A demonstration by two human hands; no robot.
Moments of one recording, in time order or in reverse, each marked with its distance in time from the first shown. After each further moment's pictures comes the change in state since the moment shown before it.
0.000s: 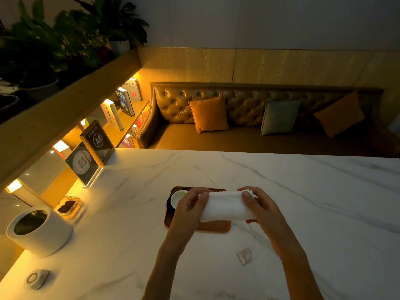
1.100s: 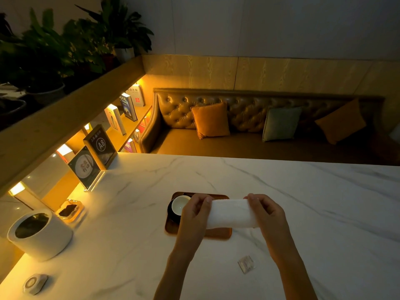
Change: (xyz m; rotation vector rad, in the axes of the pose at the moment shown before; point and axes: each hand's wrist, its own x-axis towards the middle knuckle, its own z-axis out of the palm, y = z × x) left_hand -0.003 0.003 0.015 0.002 0.137 0.042; right_hand -0.001 0.002 0.005 -0.051 0.179 -0.093
